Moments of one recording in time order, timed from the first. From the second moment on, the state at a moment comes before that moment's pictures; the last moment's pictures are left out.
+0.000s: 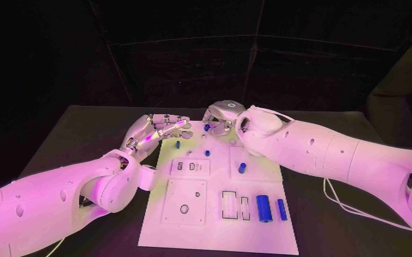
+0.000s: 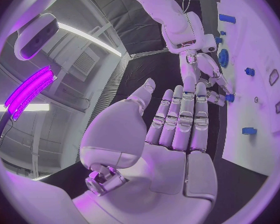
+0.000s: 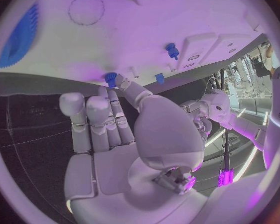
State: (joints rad) left arm 1.20 -0.88 -0.10 1.61 -0.11 -0.29 0.63; left_hand 1.18 0.05 0.16 -0.12 0.05 0.97 0.22 0.10 0.07 1.07 0.17 0.11 0.07 1.16 0.11 0.21 0.14 0.18 0.87 0.23 0.28 0.11; right arm 1.27 -0.42 -0.02 1.07 -1.66 -0.30 -0.04; right_hand 1.24 -0.04 0.41 -0.23 0.09 0.92 0.17 0.07 0.06 1.02 0.12 0.06 0.06 1.42 0.03 1.12 0.76 0.13 1.12 0.13 1.25 0.88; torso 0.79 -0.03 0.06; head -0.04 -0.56
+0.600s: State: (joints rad) left arm 1.20 -0.89 -0.10 1.61 -0.11 -0.29 0.63; left_hand 1.18 0.05 0.16 -0.12 0.05 0.97 0.23 0.09 0.07 1.07 0.17 0.11 0.07 1.16 0.11 0.20 0.14 0.18 0.87 0.23 0.28 0.10; right arm 1.28 -0.63 0.01 1.28 -1.62 -0.33 -0.06; right_hand 1.26 -0.05 0.29 -0.15 0.14 0.94 0.17 0.10 0.08 1.14 0.09 0.23 0.09 1.46 0.01 1.19 0.85 0.12 1.22 0.12 1.30 0.99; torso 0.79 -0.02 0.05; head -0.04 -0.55
